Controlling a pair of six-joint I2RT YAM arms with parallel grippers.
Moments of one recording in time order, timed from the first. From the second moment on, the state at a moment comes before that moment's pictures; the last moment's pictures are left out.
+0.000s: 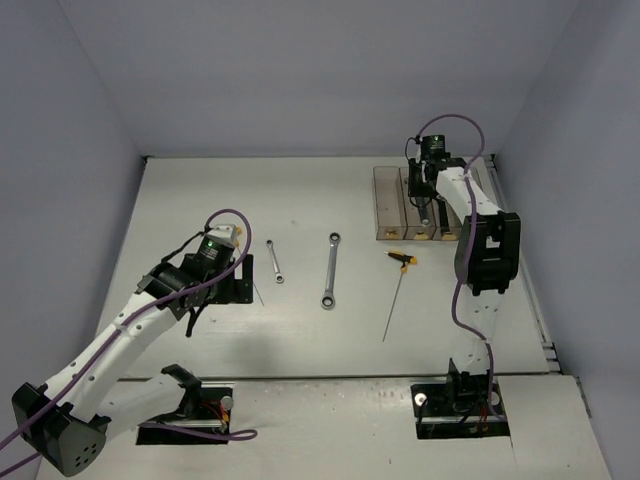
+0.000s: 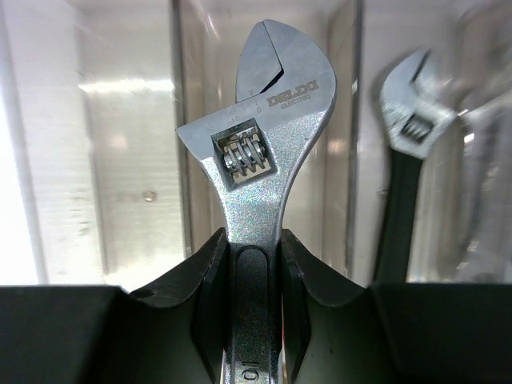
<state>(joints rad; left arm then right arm) -0.55 0.99 0.95 -0.96 -0.21 -0.47 0.08 2.15 1.78 -0.53 0.05 0.08</state>
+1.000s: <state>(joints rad) -0.55 0.96 0.93 -0.96 -0.21 -0.47 -0.07 2.13 1.75 -0.52 0.04 -0.06</state>
